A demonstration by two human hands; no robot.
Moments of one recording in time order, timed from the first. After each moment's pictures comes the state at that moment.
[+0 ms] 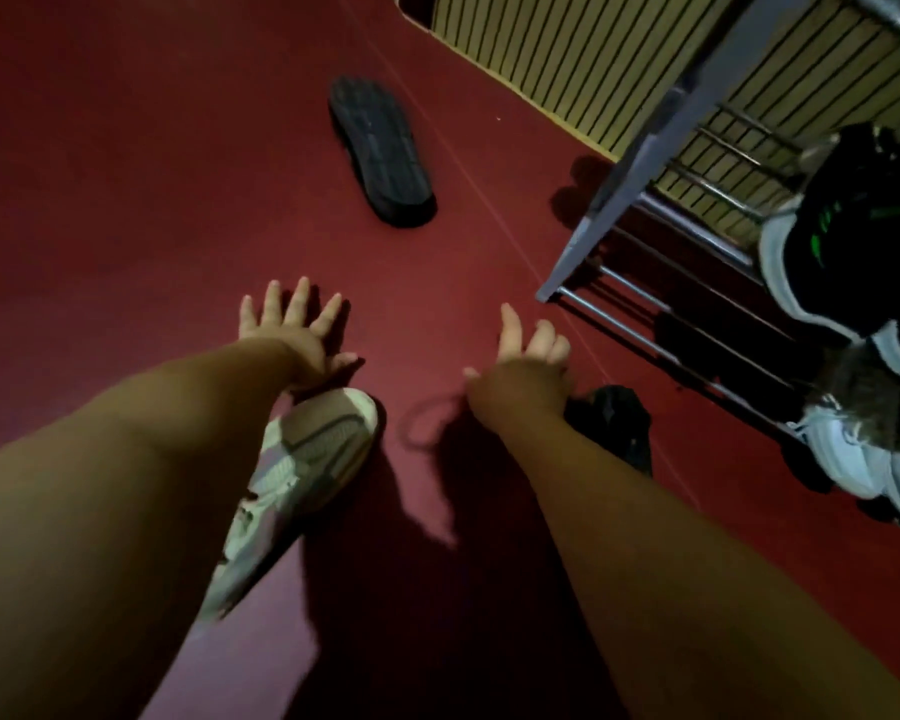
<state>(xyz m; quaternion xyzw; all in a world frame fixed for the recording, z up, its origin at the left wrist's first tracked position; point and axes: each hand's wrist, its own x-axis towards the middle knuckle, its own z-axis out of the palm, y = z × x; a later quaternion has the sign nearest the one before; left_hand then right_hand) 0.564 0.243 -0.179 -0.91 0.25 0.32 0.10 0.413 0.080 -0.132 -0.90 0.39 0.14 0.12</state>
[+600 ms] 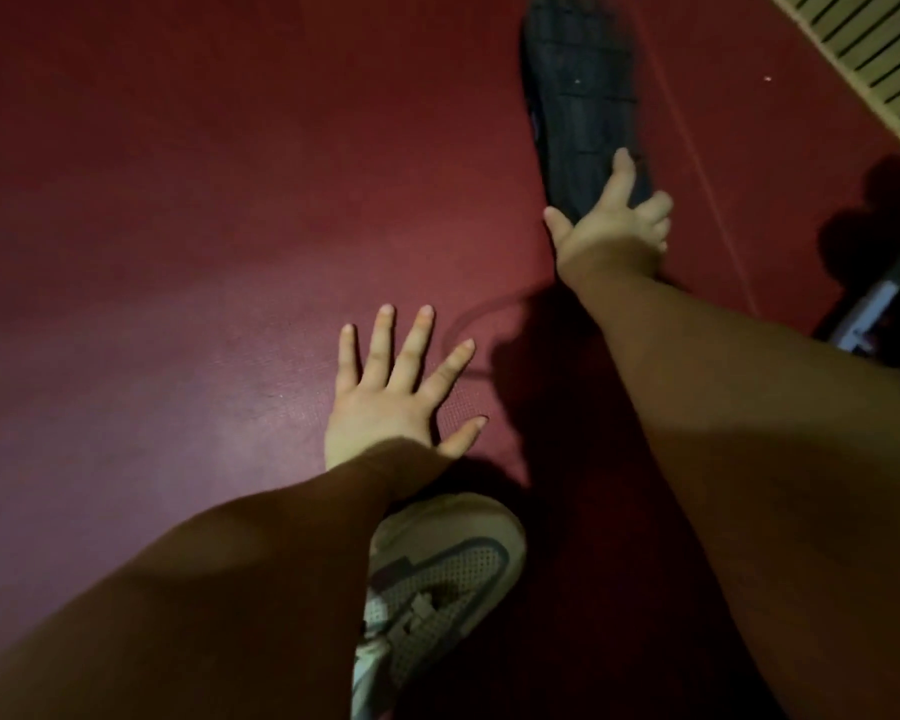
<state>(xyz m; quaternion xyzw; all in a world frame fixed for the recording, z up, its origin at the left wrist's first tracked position) 0.579 0.276 -0.244 -0.95 0.27 0.13 0.01 0.671 0.064 -0.203 -0.90 0.40 0.08 0.18</state>
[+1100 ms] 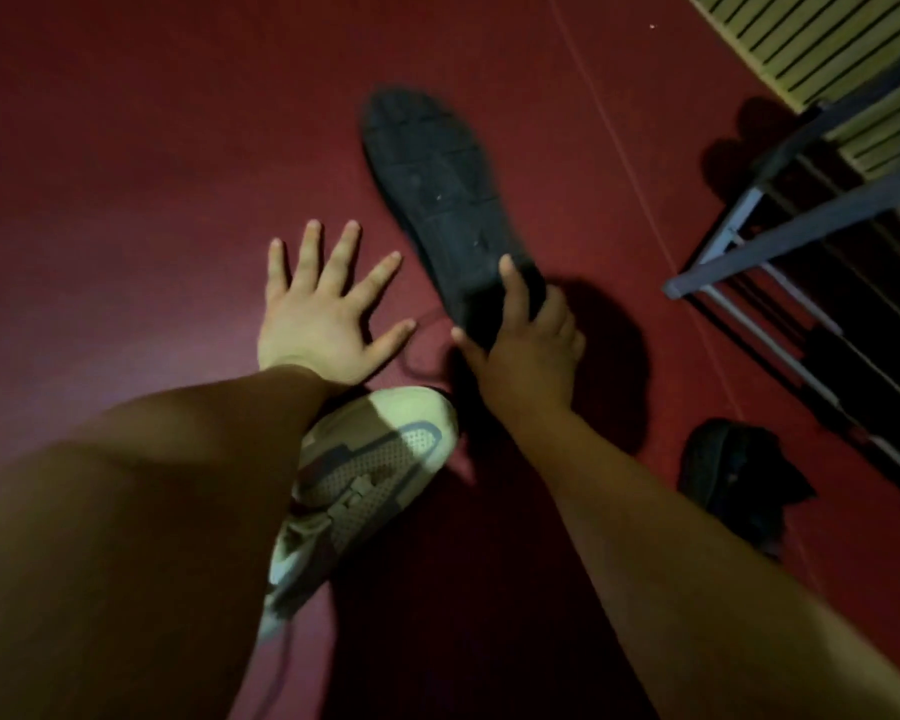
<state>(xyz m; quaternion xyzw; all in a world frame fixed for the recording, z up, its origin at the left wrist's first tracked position) 0.576 0.280 -0.249 -0.96 0.28 0.07 -0.05 0.485 0.119 -0.202 -0.94 0.28 0.09 0.15</state>
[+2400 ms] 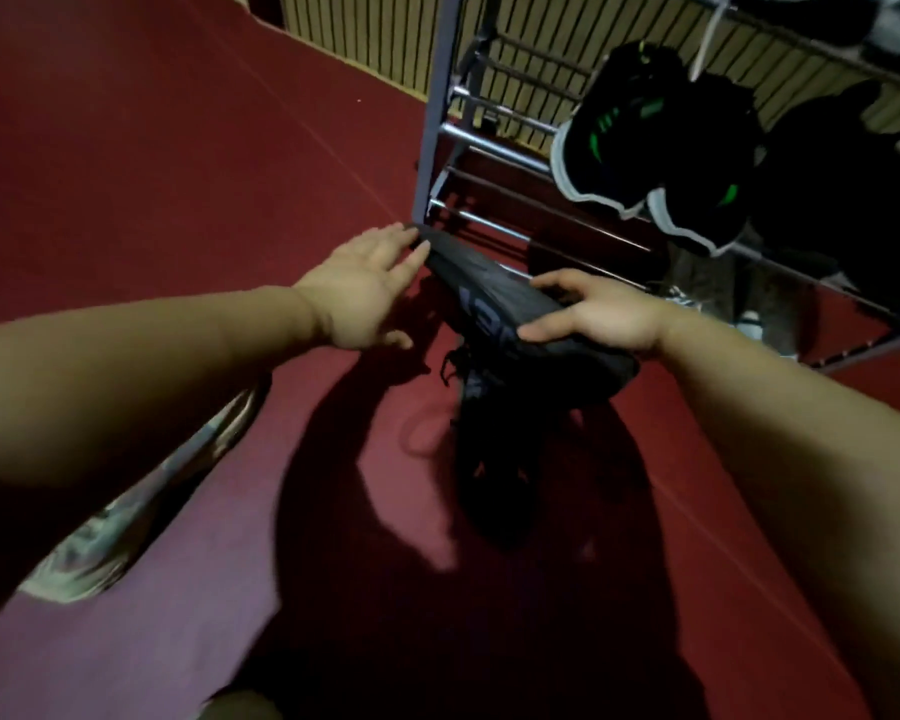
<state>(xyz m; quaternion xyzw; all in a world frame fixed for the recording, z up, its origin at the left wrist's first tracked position) 0.442 0.121 -0.089 -0.79 0.60 0.08 0.04 0.256 -0.056 -0.030 -0.84 0.35 0.17 0.37</state>
